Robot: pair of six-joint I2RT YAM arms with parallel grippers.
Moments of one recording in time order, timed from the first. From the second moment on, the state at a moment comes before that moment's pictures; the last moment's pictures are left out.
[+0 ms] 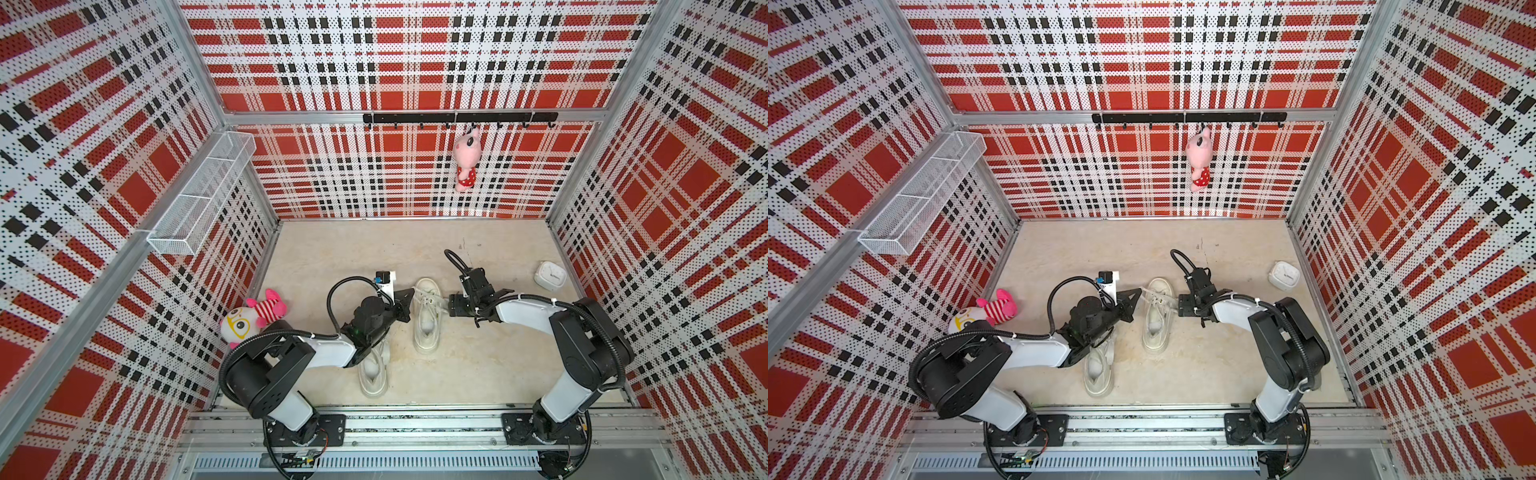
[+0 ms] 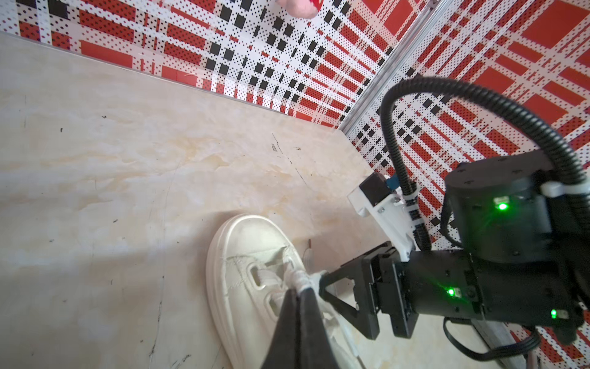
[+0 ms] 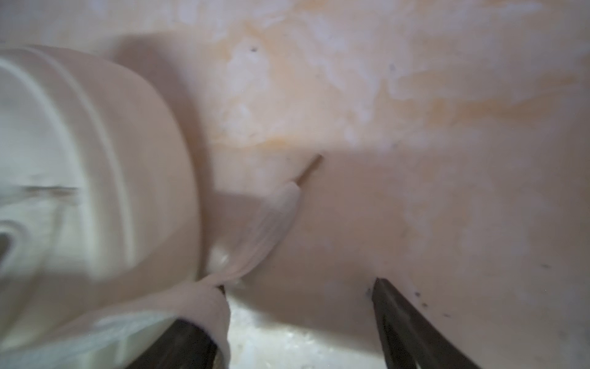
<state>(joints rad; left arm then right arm) -0.71 1.54 0.49 0.90 -0.04 -0.56 0.47 1.69 0.88 -0.23 0.14 0.42</state>
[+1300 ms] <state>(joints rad) -0.82 1.46 0.53 0.41 -0.06 -0.57 0.75 1.49 0.84 -0.26 -0.04 0.54</state>
